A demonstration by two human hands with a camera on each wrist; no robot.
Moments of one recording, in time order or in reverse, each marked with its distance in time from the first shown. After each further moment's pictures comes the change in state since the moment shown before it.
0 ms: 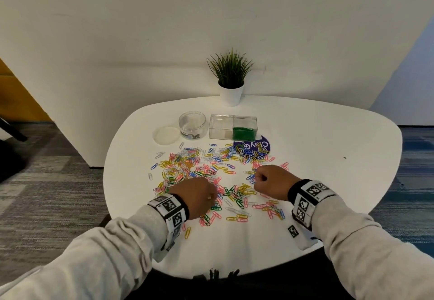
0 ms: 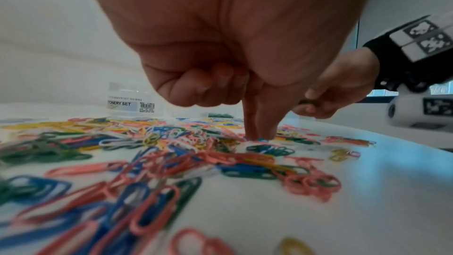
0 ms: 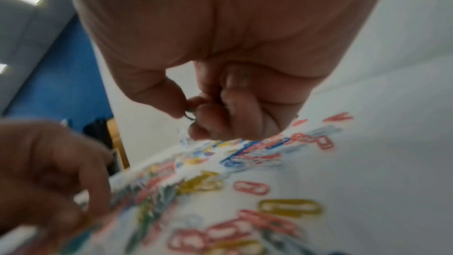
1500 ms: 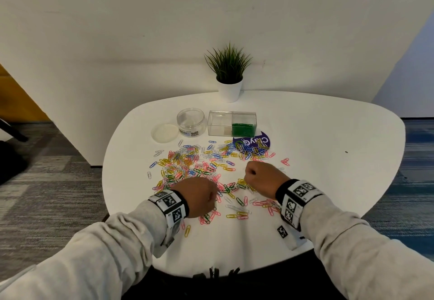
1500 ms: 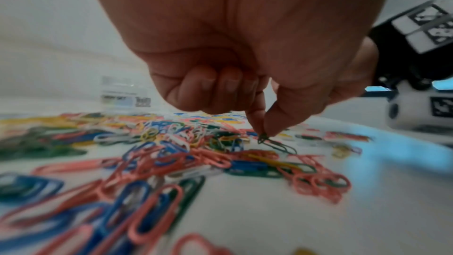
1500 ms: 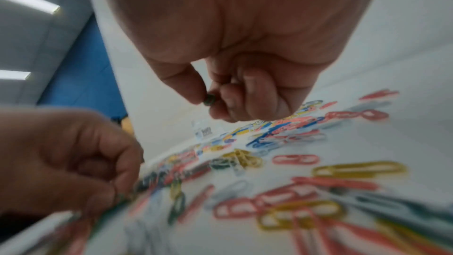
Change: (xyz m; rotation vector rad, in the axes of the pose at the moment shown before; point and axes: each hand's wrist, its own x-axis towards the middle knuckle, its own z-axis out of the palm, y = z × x) left_hand 0.008 0.002 0.003 0.076 -0.056 0.091; right_hand 0.012 -0.013 0.019 0.015 0.078 -0.009
